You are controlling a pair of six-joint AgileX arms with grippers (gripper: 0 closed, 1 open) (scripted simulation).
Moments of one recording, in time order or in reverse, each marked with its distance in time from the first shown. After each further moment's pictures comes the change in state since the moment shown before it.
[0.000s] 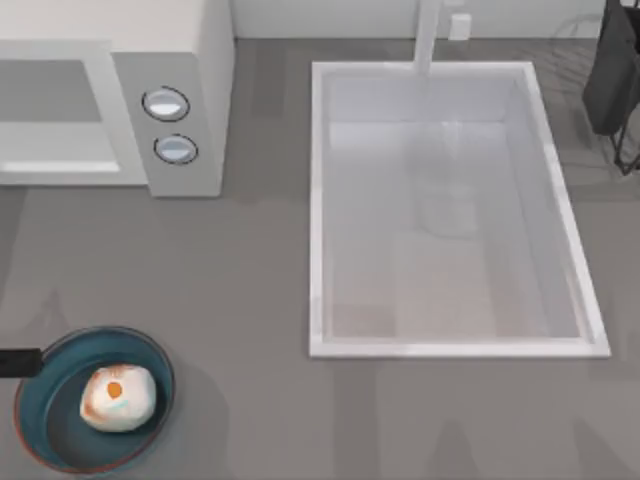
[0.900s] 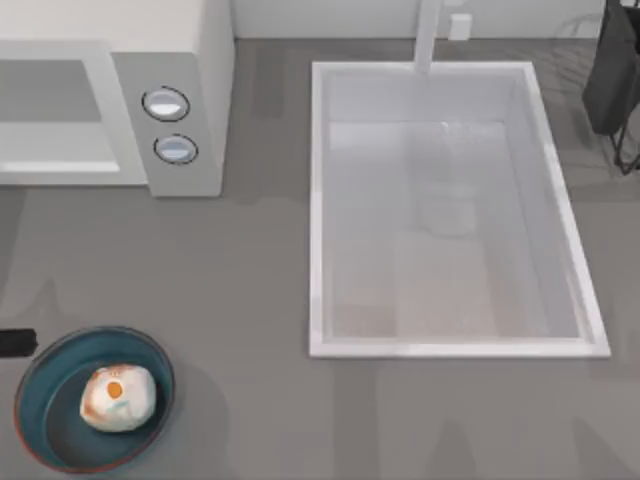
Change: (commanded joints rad) left arm 0.070 0.238 -0.054 0.299 0.064 0.003; right arm 0.000 0.000 0.000 0.000 0.000 0.000
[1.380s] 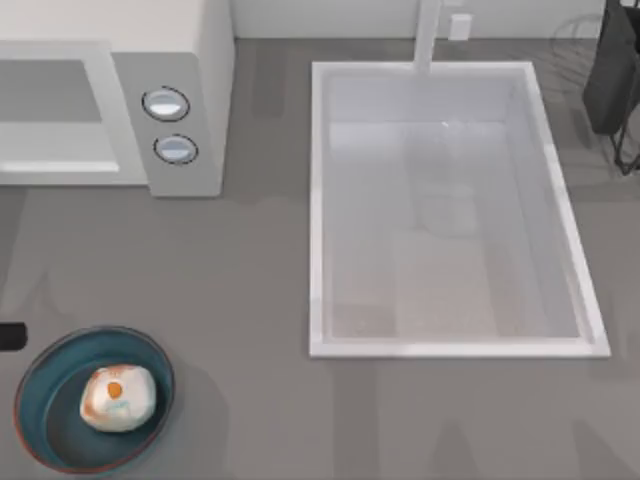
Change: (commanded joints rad) left arm 0.064 0.130 0.048 0.100 0.059 0.001; right arm 0.000 0.000 0.000 0.000 0.000 0.000
